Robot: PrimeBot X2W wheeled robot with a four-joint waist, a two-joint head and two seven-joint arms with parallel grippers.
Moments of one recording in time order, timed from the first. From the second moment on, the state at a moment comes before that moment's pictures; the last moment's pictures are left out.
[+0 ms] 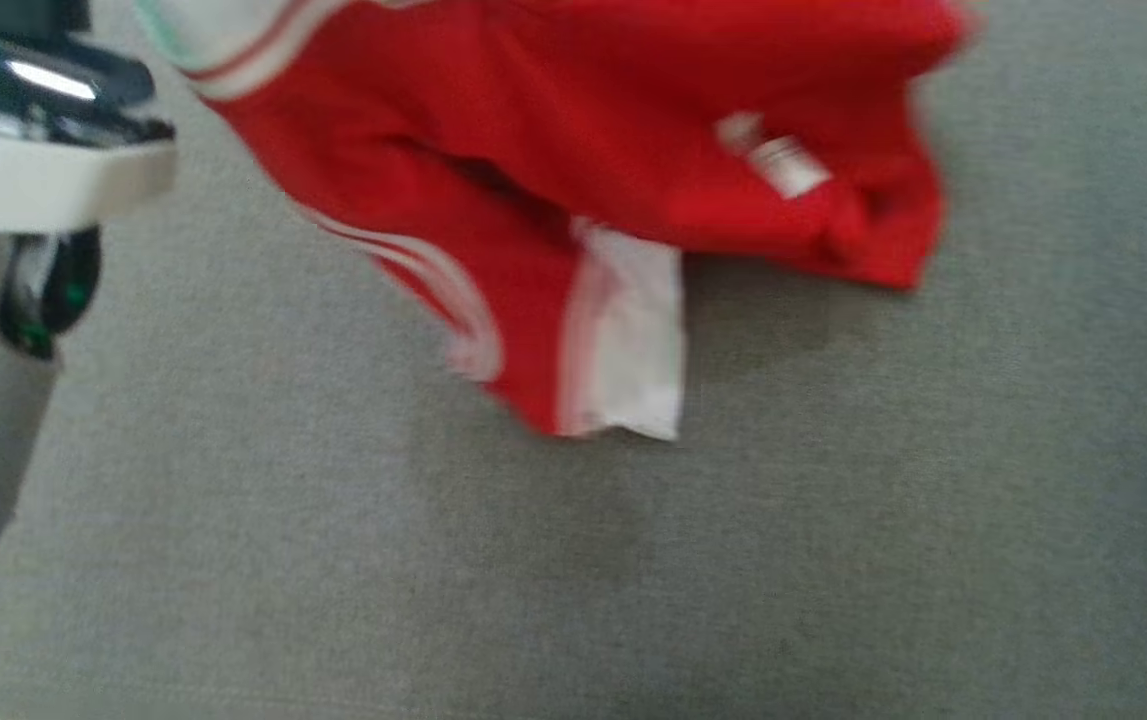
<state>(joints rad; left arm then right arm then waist) -0.84 0.52 -0.45 0.12 -0.54 0.00 -0.25 -0.87 -0.72 0.43 0.39 1.01 0.13 -0.17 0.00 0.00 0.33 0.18</state>
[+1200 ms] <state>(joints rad) -0.83 0.49 -0.51 0.15 -0.57 -0.04 -0.20 -1.00 -0.59 1.19 0.55 0.88 0.13 0.11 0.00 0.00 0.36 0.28</state>
